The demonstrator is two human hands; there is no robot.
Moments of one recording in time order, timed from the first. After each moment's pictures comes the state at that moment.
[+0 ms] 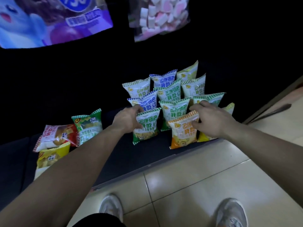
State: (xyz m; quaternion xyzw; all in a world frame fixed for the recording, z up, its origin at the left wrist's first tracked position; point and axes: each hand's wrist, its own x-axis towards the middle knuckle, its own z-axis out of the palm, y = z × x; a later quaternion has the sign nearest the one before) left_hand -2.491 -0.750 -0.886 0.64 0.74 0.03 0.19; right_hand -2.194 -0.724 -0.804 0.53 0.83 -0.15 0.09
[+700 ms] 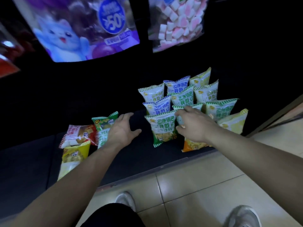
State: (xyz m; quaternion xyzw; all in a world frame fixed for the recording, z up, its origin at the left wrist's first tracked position) left_hand -2.536 -0.829 -0.863 0.55 0.81 0.14 0.16; right_hand -2.273 -0.755 -0.785 0.46 0.87 -0.18 0.06
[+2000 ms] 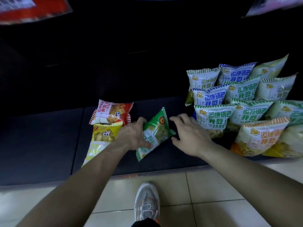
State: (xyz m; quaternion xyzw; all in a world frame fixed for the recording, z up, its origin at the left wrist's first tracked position) left_hand -2.639 -0.887 -0.922 0.51 0.82 -0.04 0.26; right_hand -2.429 -0.804 -0.892 0.36 0.91 -0.21 0.04
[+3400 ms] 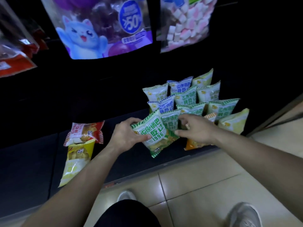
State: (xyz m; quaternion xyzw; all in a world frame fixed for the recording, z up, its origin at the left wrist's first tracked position) left_hand -2.513 -0.859 -0.829 0.51 0.75 0.27 0.32; right_hand -2.256 -0.768 -0.798 0.48 0.82 -0.32 0.04
